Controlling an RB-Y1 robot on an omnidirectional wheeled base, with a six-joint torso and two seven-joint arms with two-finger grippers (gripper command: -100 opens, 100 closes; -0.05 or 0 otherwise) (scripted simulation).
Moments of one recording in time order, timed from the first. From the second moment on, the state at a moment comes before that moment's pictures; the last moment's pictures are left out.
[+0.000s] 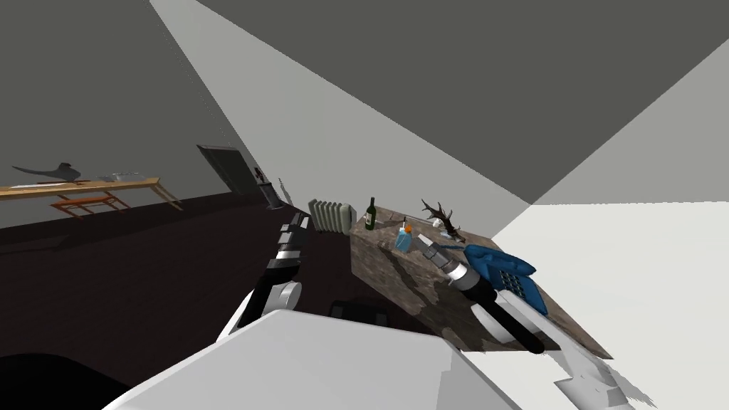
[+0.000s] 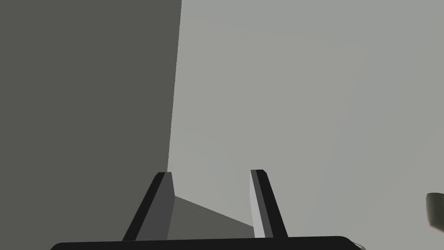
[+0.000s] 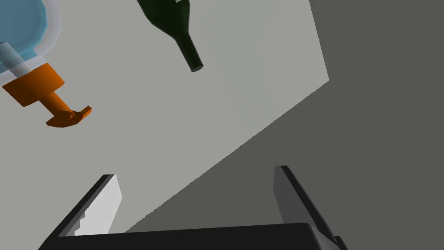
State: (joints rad) left arm 0.53 0.01 0.02 -2.25 0.03 -0.35 0.16; right arm 0.41 -0.90 0.00 -1.97 0.22 -0.56 0.13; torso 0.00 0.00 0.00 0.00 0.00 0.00
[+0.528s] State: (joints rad) left arm 0.53 0.01 0.02 -2.25 0.03 -0.35 0.16; right arm 0.38 -1.06 0.02 -1.89 0.27 -0.58 0.12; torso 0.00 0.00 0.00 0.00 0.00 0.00
